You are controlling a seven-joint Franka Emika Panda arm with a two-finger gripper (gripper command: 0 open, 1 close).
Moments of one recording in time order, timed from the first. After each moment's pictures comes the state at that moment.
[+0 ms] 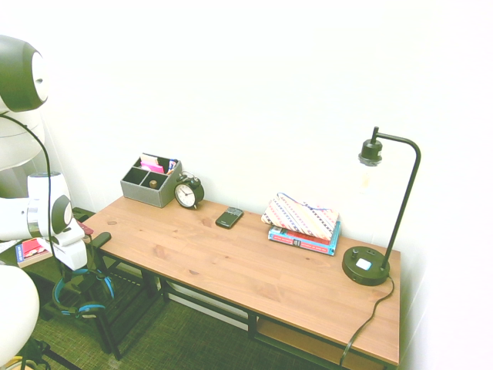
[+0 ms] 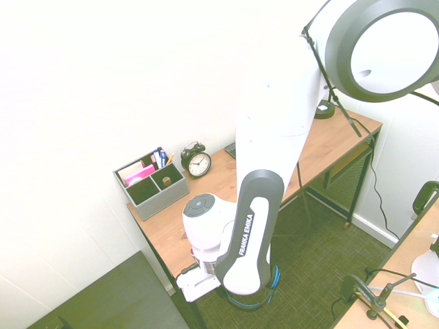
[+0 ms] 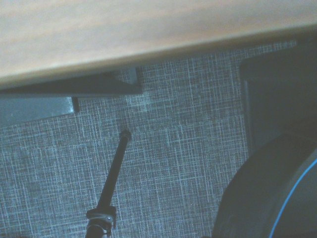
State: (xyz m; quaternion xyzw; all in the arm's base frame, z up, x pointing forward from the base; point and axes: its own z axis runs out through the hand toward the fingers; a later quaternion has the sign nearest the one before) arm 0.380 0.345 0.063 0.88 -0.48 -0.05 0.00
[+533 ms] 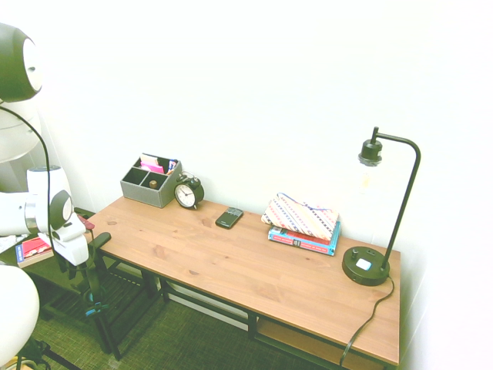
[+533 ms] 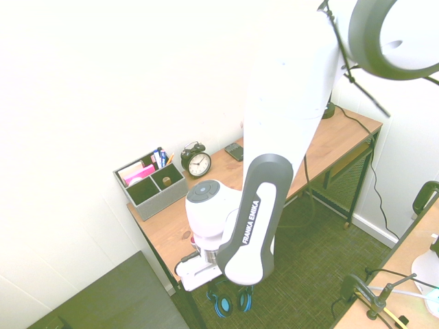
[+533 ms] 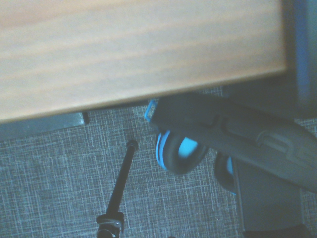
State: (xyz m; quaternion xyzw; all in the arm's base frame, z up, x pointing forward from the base) arm 0.381 0.337 0.110 0.88 -0.48 -0.03 -0.02
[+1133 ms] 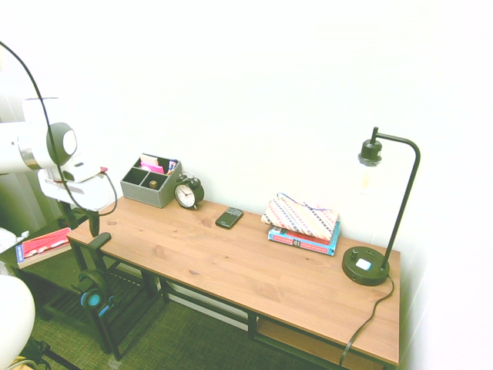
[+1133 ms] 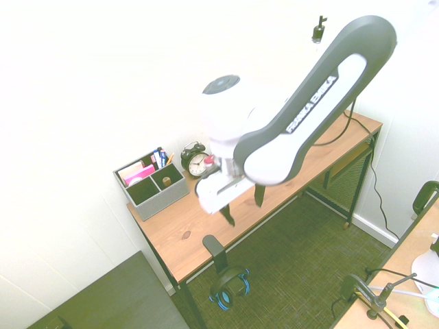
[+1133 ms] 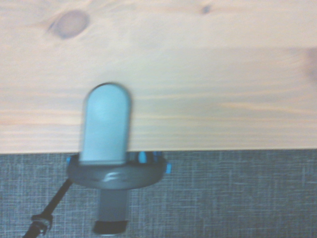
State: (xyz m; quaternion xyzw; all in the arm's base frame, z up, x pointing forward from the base) arm 0.403 0.213 0.288 0.91 -0.41 0.02 0.02
